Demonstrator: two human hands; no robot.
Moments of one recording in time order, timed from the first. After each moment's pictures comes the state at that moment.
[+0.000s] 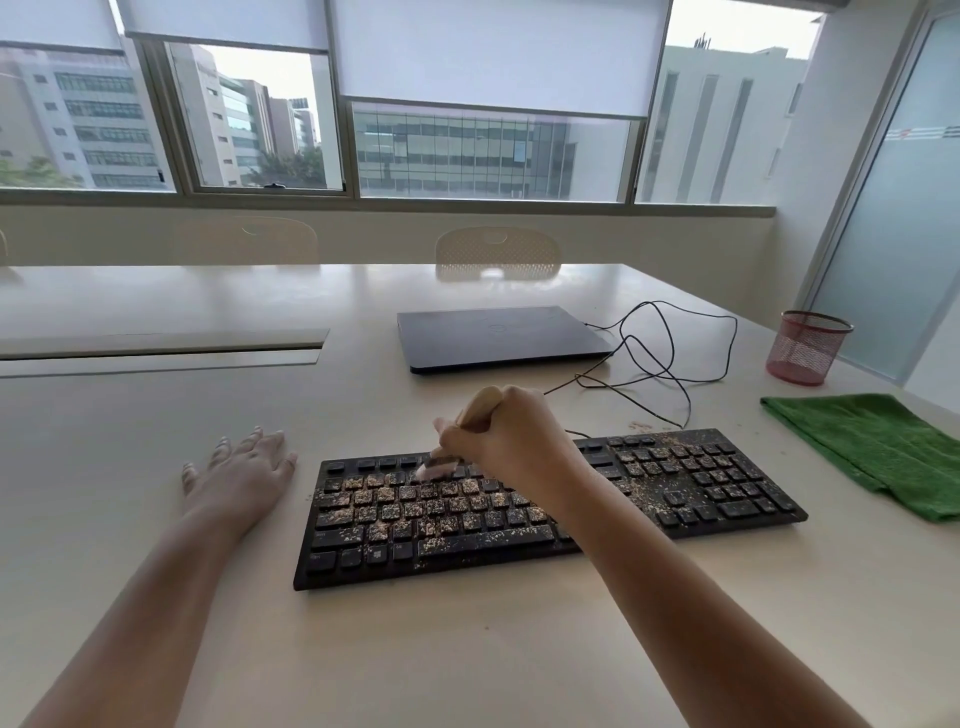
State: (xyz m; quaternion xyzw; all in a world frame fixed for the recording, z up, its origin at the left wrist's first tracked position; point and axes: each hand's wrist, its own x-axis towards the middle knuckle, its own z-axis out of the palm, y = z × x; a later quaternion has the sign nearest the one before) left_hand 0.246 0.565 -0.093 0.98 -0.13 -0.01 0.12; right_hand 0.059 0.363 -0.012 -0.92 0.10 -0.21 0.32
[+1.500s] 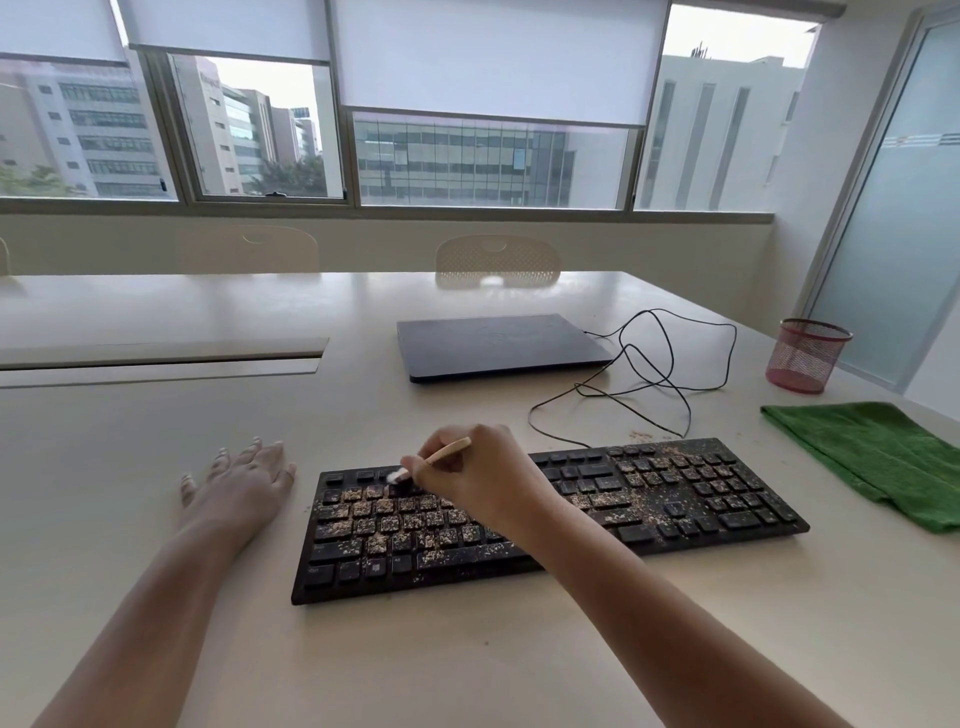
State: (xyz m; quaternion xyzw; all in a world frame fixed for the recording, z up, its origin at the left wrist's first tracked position) left_hand 0.244 0.565 -0.093 0.99 -0.13 -0.01 0.11; right_hand 0.065 0.378 -0.028 -0.92 0.03 -0.20 0.32
